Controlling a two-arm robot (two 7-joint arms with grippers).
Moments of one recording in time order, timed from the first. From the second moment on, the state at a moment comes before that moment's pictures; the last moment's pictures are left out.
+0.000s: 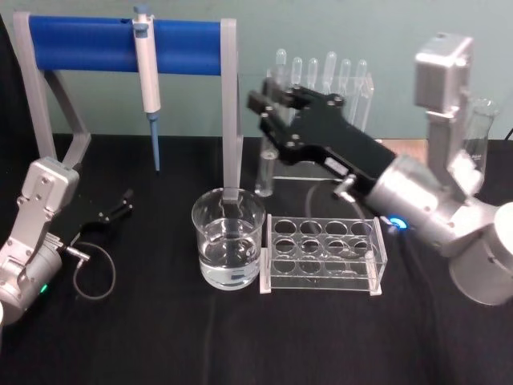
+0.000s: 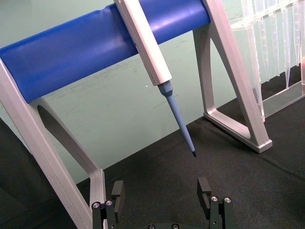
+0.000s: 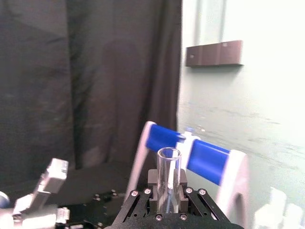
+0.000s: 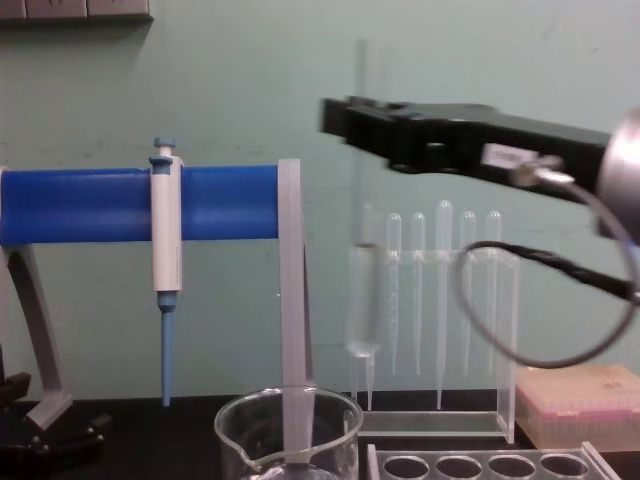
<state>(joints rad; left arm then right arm) -0.20 0.60 0.45 -1.41 -0.25 -0.12 0.03 0.29 0.38 -0.41 -1.77 0.43 0.03 0.41</state>
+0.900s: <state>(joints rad) -0.20 0.60 0.45 -1.41 -0.25 -0.12 0.03 0.13 0.43 -0.34 -1.72 0.40 -0.02 0.38</state>
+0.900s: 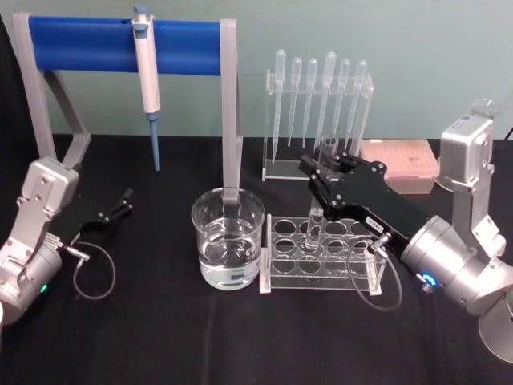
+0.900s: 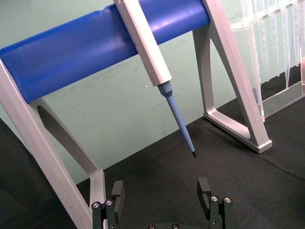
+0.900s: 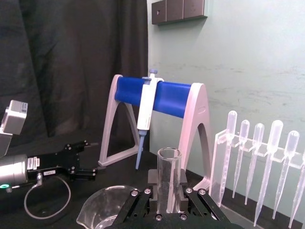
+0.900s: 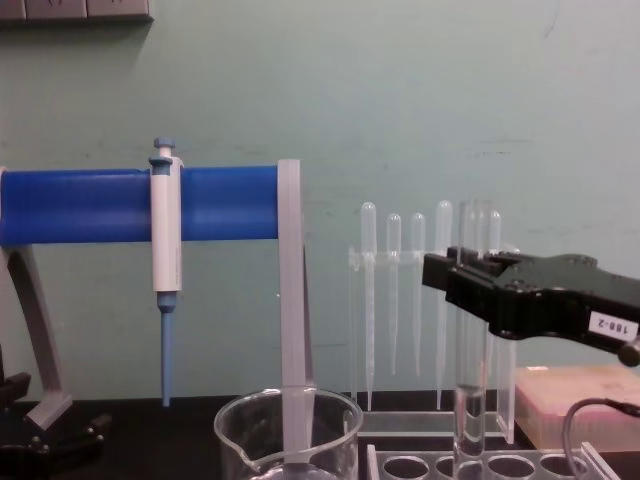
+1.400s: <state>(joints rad) -0.20 0.60 0.45 -1.41 -0.25 -0.12 0.03 0.13 0.42 -0.36 -1.67 0.34 -0.05 0.40</state>
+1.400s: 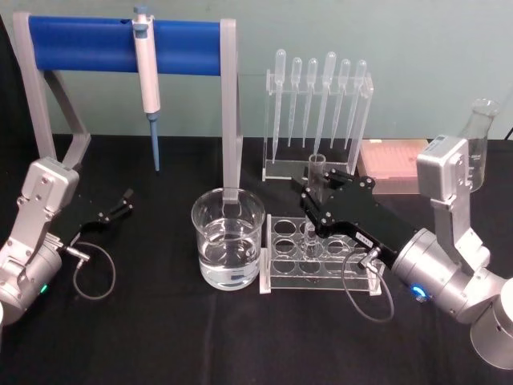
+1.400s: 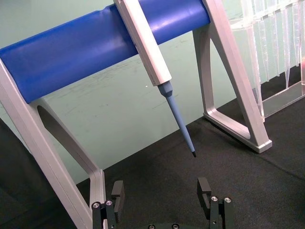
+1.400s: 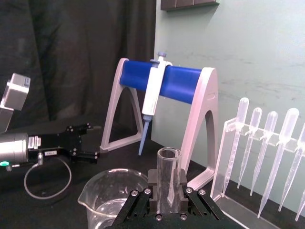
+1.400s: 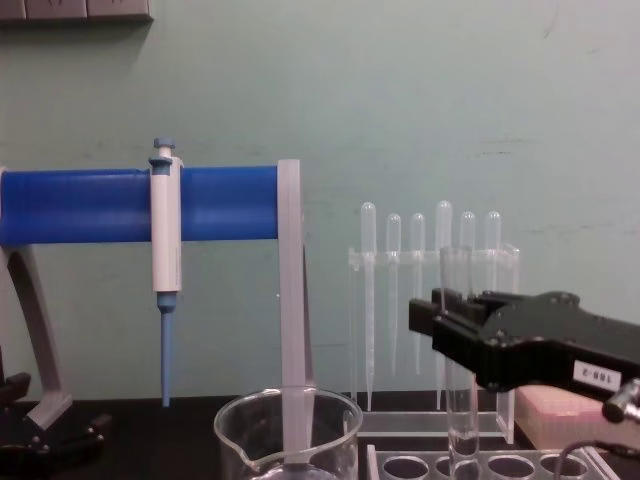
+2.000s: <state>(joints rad) -0.20 0.60 0.45 -1.41 -0.25 -0.12 0.03 0.17 0.42 -0.40 -1.62 0.27 -0.02 0.43</state>
